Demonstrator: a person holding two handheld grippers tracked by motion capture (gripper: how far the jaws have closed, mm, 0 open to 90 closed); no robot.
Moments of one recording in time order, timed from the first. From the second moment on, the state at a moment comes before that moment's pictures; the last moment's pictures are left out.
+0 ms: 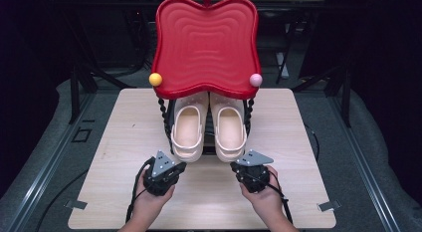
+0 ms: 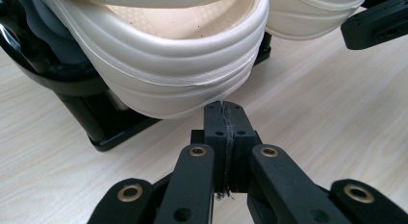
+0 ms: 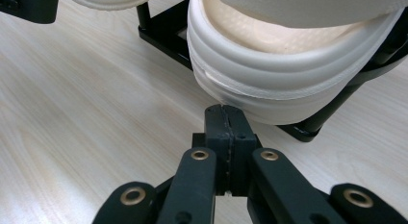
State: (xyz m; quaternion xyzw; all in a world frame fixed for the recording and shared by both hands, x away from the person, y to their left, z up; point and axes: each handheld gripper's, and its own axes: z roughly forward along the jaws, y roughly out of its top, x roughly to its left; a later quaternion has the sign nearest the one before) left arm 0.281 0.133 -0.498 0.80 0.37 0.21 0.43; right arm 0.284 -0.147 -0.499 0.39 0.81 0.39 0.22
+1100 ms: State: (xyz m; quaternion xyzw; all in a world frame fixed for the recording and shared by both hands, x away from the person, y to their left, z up) left arm 0.334 0.120 -0.473 0.79 0.39 0.23 0.42; right arm 0.330 -0.127 -0.478 0.39 0.80 0.38 0.25
